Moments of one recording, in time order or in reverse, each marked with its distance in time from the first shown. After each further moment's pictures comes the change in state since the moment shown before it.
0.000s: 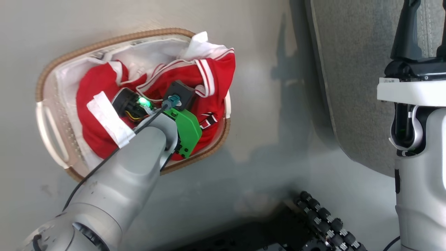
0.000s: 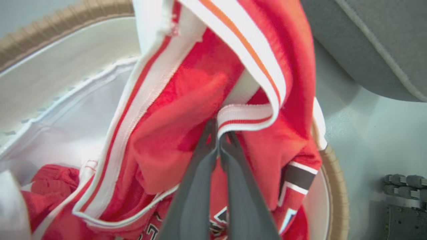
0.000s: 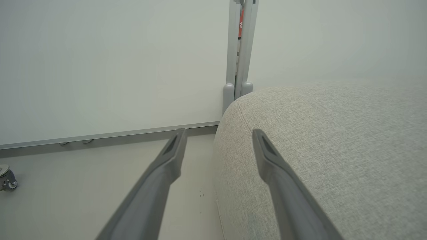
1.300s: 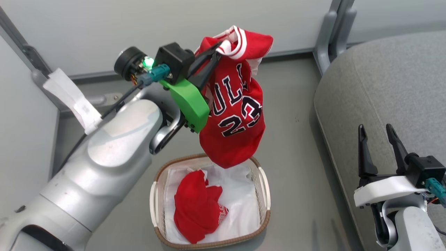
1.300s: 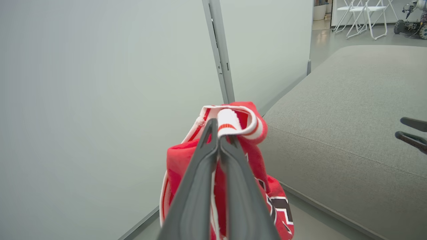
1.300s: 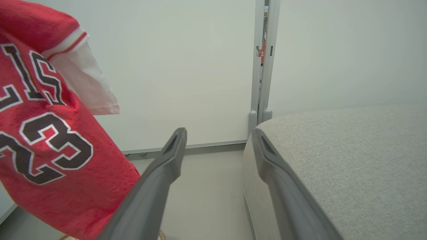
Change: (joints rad) left arm 0.002 0.191 0.082 -0.588 -0.098 0.000 0.057; right arm 0.414 0.001 0.002 0.206 -0.112 0.000 0.000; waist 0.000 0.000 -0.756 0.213
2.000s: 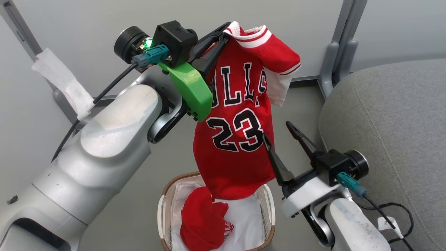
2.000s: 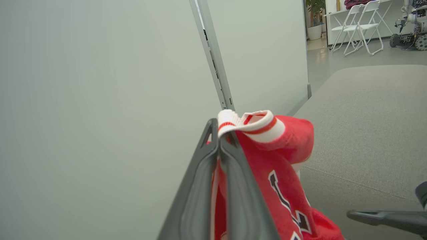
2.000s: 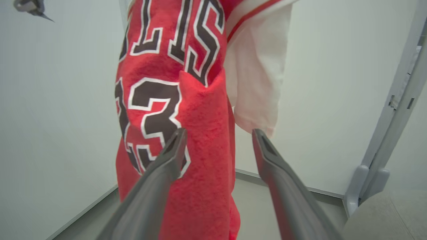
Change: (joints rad) left arm -0.066 0.025 -0.007 -0.084 -0.059 0.000 0.048; right arm -0.113 0.000 0.440 0.037 0.021 0.000 0.000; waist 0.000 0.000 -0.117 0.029
